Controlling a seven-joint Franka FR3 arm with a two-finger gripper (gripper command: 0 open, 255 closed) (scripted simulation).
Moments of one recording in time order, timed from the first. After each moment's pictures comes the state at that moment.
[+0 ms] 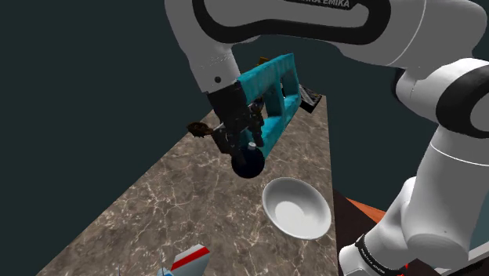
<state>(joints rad) 0.30 0.27 0.44 -1.41 0.06 1.07 0.55</state>
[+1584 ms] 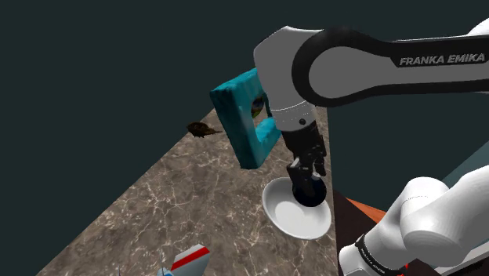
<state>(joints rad) 0.23 -0.32 0.38 -2.16 0.18 1.24 0.33</state>
